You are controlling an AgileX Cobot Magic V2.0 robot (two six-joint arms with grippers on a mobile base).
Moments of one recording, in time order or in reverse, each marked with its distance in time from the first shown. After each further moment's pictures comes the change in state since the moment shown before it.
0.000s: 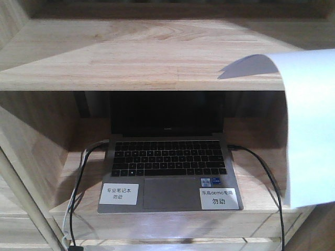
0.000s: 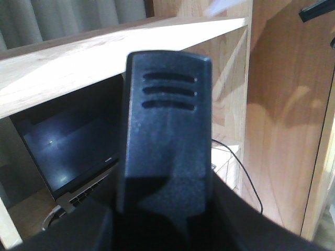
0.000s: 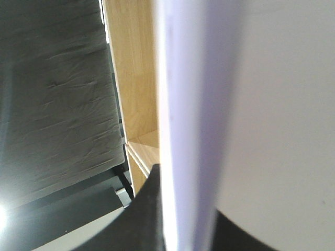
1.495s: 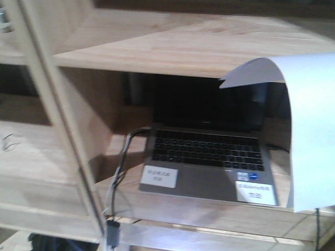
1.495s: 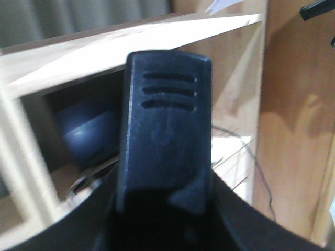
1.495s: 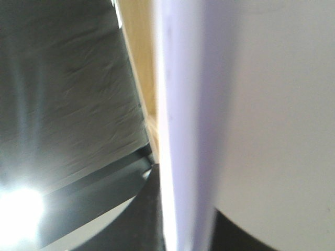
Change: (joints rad) left arm 0.000 0.000 0.000 0.000 0.000 0.000; right arm 0.000 0.000 0.000 0.000 -0.014 0.000
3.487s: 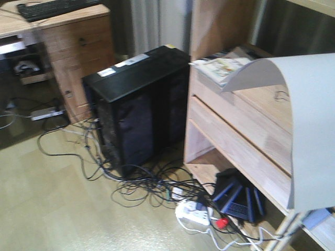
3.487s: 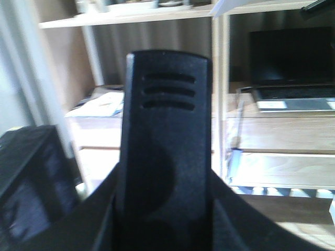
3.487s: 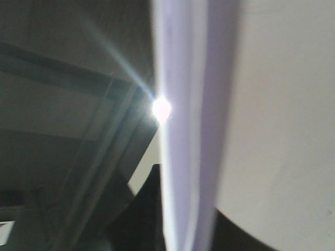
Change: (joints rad) left arm 0.000 0.000 0.000 0.000 0.001 0.000; right arm -0.002 0.000 0.000 -0.001 -0.004 0.000
